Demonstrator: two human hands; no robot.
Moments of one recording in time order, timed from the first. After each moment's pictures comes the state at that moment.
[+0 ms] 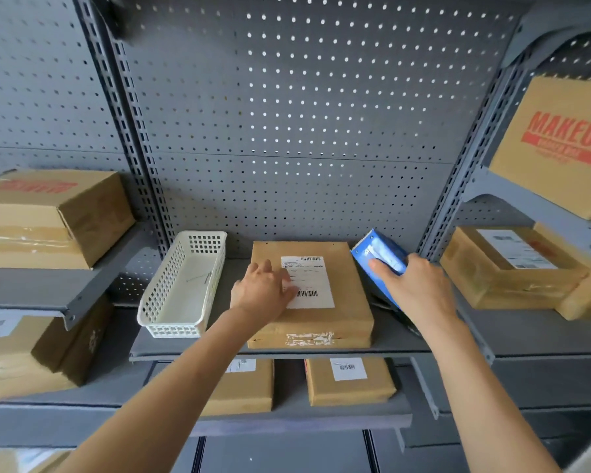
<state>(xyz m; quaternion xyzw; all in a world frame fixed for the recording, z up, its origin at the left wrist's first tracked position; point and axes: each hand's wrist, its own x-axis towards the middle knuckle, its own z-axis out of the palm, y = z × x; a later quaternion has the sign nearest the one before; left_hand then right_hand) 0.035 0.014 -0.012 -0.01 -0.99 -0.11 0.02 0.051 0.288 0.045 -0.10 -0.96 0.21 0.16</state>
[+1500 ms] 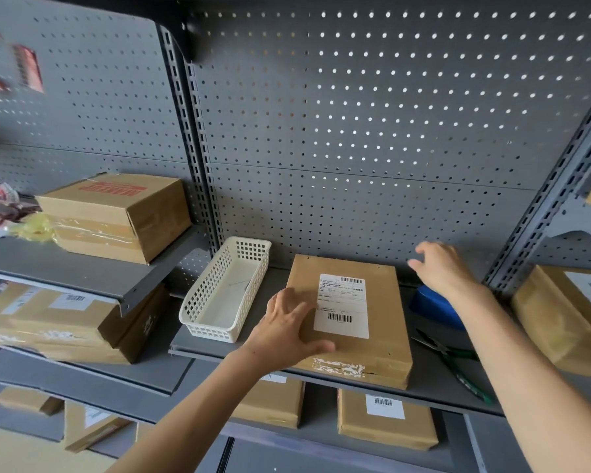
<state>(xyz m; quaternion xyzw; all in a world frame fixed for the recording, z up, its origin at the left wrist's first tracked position) 0.083 0.003 -0.015 -0.01 -0.98 -0.22 -0.03 -0.112 0.290 0.031 0.06 -0.99 0.13 0.06</state>
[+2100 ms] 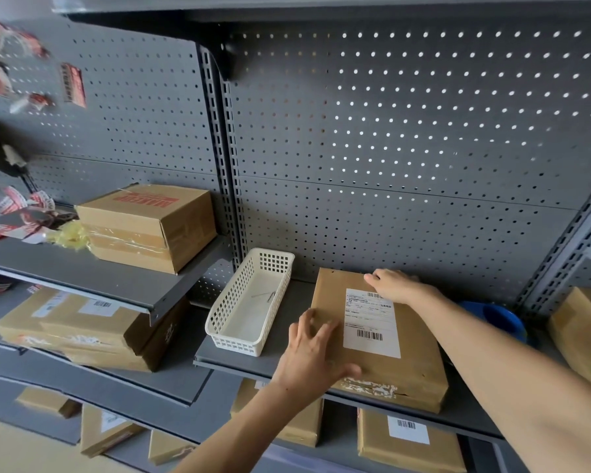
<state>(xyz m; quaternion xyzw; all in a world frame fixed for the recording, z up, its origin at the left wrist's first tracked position) 0.095 0.010 -0.035 0.03 -0.97 -0.26 0.02 -0.139 0.176 -0.009 0.14 -0.98 0.08 -0.14</state>
